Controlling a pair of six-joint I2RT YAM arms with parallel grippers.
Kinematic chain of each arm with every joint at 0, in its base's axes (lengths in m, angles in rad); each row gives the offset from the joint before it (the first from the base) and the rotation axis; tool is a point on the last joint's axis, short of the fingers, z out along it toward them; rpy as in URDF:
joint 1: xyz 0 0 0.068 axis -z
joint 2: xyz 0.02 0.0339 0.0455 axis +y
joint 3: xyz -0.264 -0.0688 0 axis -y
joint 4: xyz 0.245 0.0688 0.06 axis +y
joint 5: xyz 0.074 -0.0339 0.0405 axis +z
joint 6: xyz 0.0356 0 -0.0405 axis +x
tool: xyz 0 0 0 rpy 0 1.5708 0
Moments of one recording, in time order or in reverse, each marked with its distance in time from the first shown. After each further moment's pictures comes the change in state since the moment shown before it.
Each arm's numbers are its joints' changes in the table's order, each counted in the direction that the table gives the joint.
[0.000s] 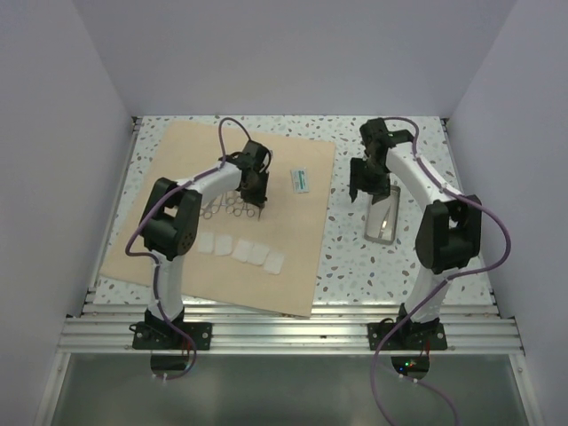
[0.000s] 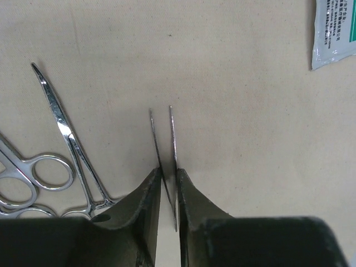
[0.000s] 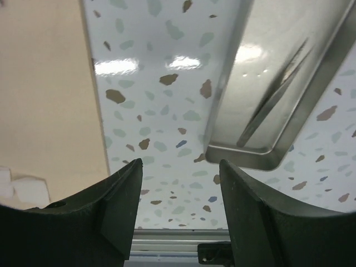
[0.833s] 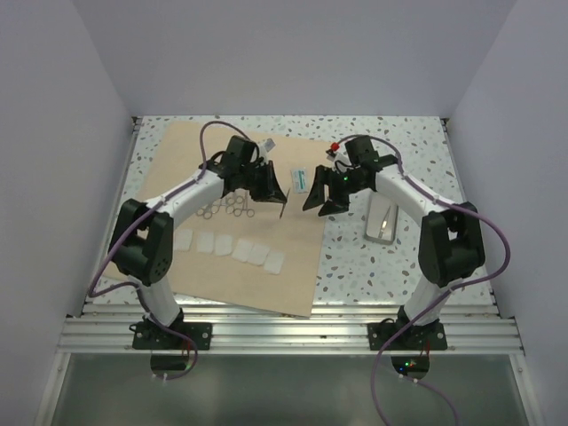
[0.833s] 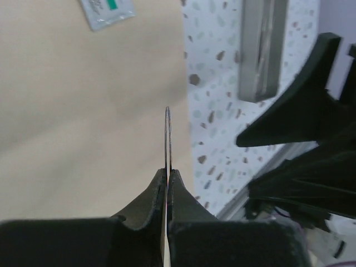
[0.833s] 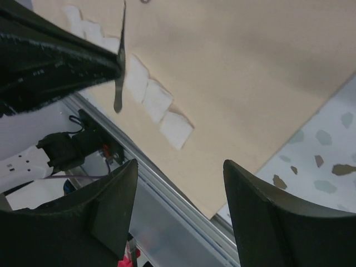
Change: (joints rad) left arm 0.003 -0.258 -0.146 -0.146 -0.433 -0.219; right arm -0.121 -0.099 -0.271 -0.383 0.686 0.104
